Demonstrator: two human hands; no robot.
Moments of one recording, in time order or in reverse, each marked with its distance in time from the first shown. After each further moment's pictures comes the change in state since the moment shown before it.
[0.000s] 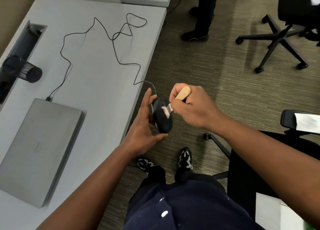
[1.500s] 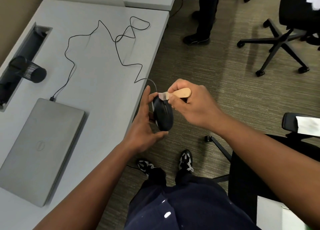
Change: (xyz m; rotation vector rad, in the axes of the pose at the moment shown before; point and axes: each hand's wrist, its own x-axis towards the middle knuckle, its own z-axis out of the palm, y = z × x) left_hand 0.003 -0.002 -0.005 0.010 0.032 0.065; right_hand -0.001 -0.008 -0.003 0.010 0.035 -0.049
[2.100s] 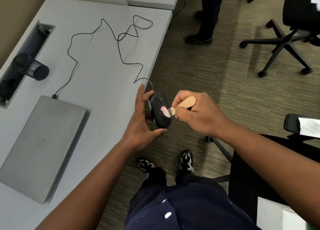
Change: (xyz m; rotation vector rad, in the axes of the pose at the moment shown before) left_hand -0.002 -0.006 -0.005 -0.002 0.073 0.008; right_hand -0.015 0.004 0.001 0.000 -0.125 0.054
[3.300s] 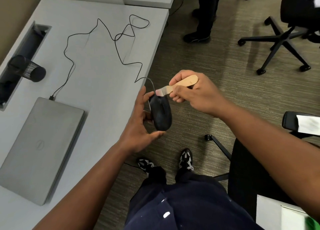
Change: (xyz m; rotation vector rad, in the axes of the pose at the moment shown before) left_hand -0.002 0.001 -0.002 -0.001 -0.054 0.039; right_hand 0.037 0.007 -0.024 0.278 0.018 0.038
